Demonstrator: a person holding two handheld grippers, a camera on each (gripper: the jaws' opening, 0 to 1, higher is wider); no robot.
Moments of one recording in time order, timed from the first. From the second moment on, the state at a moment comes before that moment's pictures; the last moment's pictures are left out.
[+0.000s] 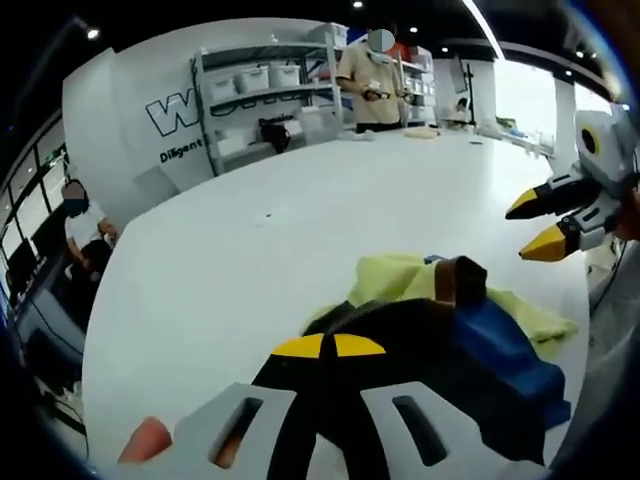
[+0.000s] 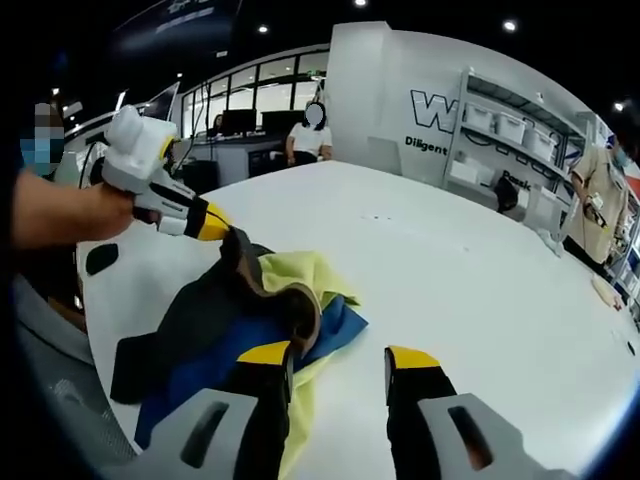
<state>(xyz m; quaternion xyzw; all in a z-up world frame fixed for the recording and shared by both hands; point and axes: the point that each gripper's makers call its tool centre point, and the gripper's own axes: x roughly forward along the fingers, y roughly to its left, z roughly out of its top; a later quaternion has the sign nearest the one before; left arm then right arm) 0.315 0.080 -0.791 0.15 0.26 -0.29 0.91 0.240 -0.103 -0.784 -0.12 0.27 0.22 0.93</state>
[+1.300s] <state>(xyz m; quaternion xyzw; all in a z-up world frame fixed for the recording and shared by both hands) 0.329 0.124 -0.750 0.06 0.22 -0.23 0.95 0.247 -0.060 -0.826 -0.39 0.21 0.33 0.83</state>
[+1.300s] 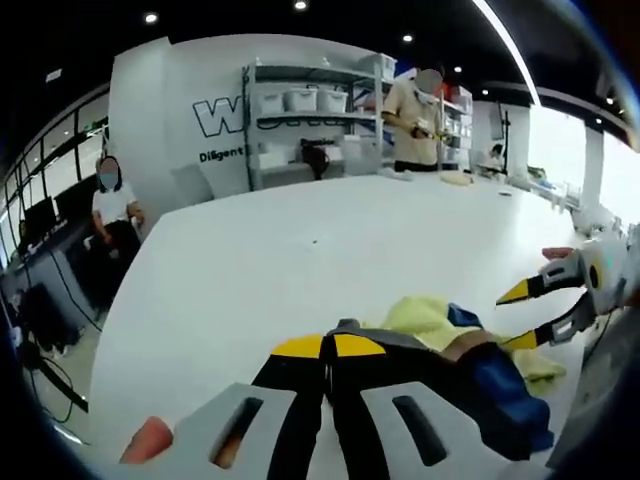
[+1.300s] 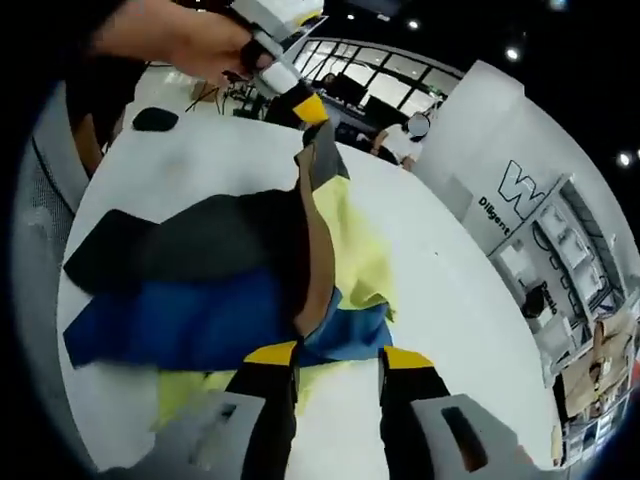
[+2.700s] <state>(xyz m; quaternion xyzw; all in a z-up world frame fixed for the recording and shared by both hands) 0.324 0.124 -0.743 0.06 0.21 -0.23 0.95 0.265 -0.078 -0.798 -0.47 0.15 0.30 0.82</state>
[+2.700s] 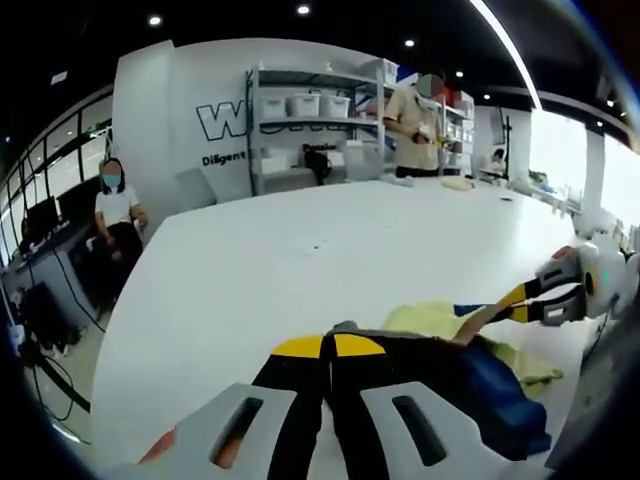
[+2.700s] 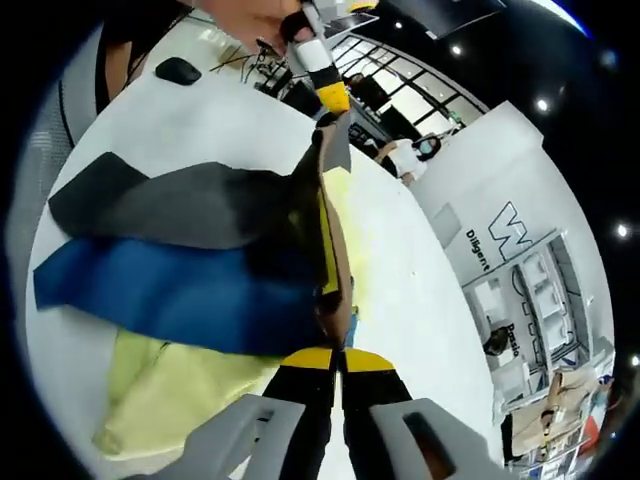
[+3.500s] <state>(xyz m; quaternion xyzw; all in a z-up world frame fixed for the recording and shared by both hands) 0.309 0.102 -0.676 0.04 0.12 -0.23 0.97 0.272 -0.128 -0.675 -0.48 0.05 0.16 0.86</state>
